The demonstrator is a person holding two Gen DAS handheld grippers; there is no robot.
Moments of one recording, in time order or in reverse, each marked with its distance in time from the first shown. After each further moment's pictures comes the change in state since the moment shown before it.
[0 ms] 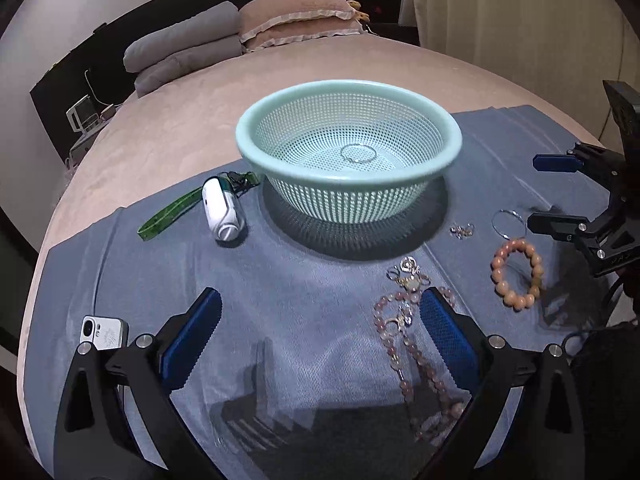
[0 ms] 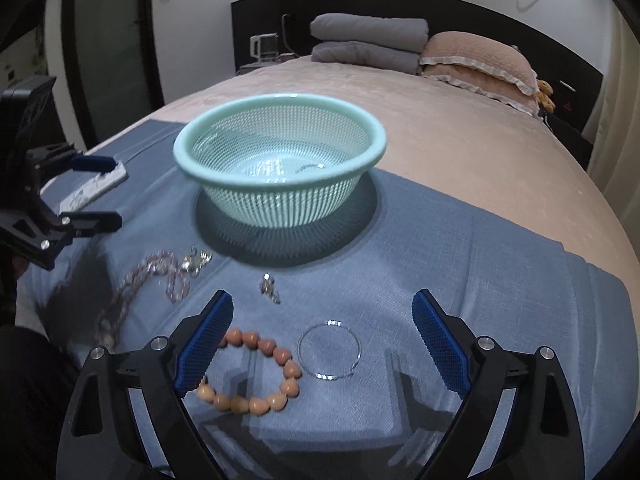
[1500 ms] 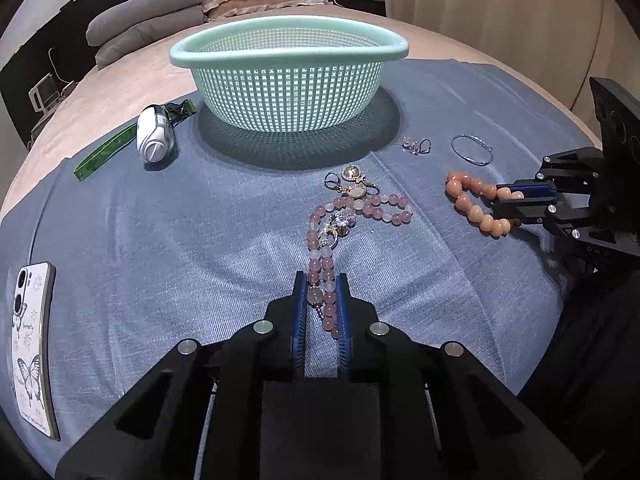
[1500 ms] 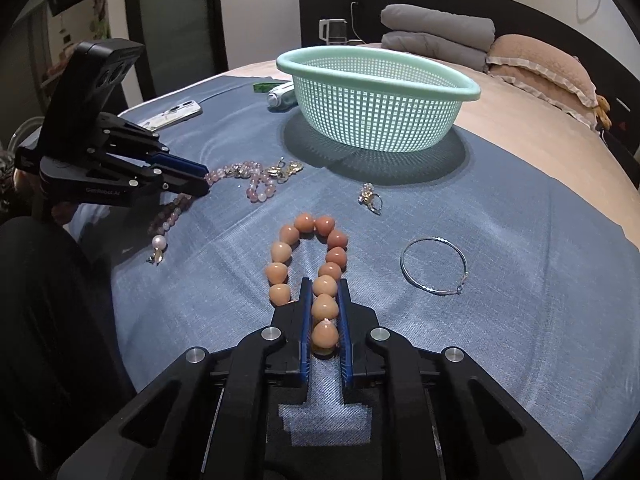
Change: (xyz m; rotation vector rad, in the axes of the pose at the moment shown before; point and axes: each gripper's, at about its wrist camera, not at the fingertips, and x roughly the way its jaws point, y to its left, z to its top) left arm 0.029 -0.024 -0.054 0.005 0.079 -0.154; right arm 0.006 0.038 -0.052 -0.089 -0.008 0.200
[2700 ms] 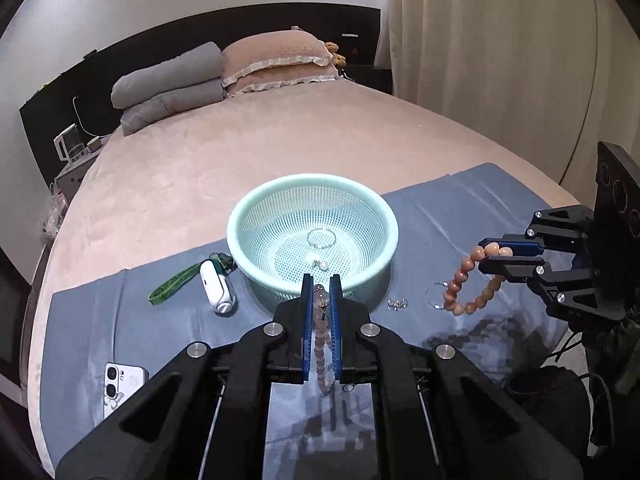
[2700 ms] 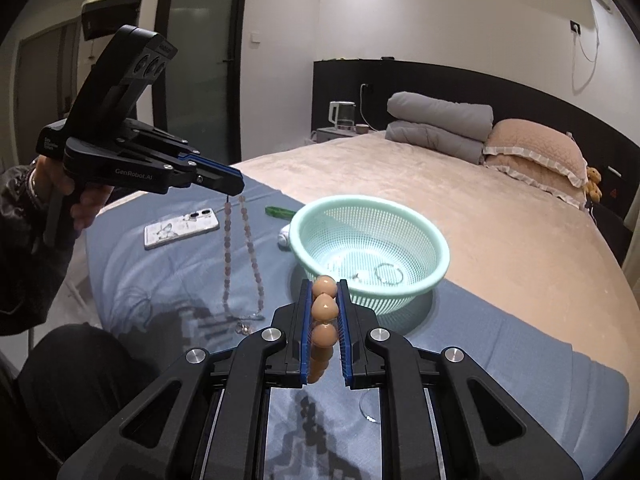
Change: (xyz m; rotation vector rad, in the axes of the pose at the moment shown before) left arm -0.134 0.003 0.109 -0.007 -0.225 0.054; right arm -0.097 0.004 0.092 -0.099 -0.289 -0.014
